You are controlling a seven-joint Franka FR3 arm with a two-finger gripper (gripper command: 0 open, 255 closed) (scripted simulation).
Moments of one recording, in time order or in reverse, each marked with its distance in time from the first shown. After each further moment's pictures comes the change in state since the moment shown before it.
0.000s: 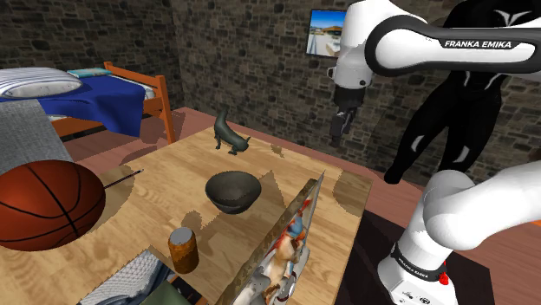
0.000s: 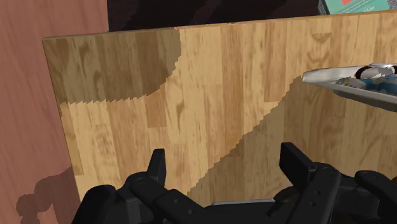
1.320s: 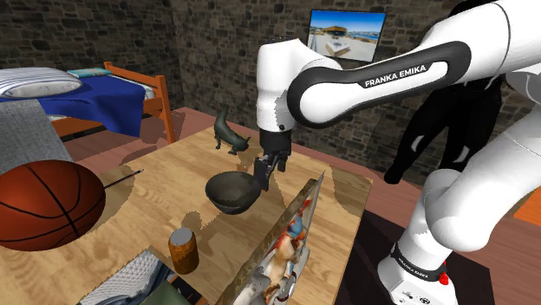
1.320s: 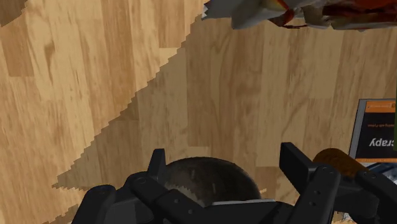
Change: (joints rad) arm 0.097 0.453 0.294 0.152 0.115 0.320 0.309
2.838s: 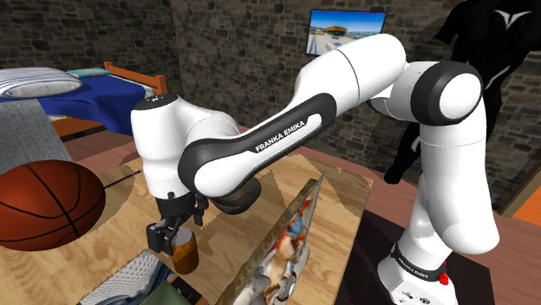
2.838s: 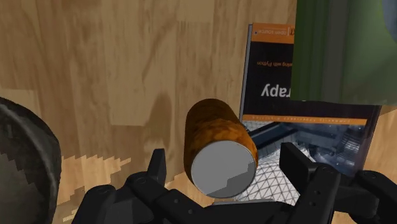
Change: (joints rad) arm 0.194 0.726 0.142 0.574 -0.295 0.111 0.385
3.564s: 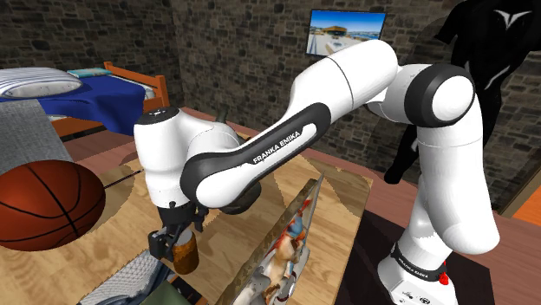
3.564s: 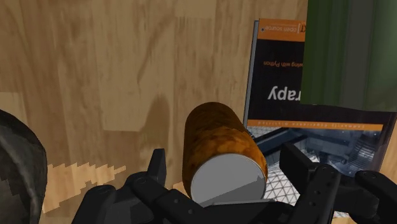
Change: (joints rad) arm 0.004 0.028 -0.008 -0.022 -0.016 0.047 0.009
